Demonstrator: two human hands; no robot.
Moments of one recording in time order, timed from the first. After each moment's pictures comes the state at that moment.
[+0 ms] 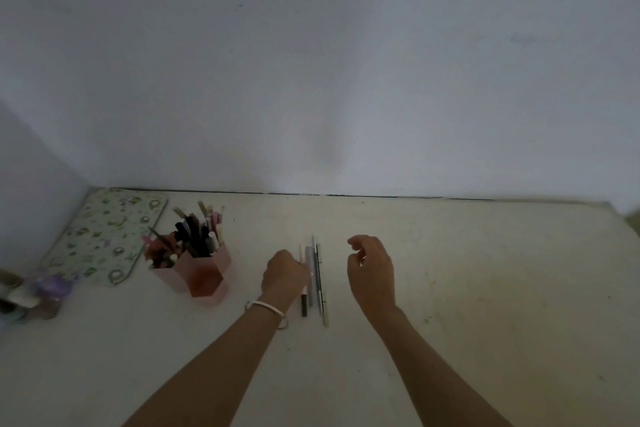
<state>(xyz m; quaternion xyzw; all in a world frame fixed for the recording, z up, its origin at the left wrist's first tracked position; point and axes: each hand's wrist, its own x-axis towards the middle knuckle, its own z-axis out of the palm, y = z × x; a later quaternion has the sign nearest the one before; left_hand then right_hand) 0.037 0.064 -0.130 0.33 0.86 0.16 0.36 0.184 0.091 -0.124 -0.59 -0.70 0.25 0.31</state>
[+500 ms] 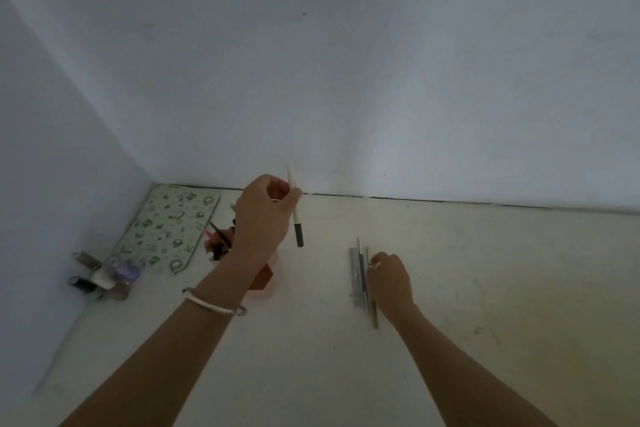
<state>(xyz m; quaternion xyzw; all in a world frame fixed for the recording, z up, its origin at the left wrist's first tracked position) -0.051 0.035 0.007 0.35 0.79 0.47 0.20 0.149 0.093 -0.159 -0.64 -0.72 0.27 0.08</state>
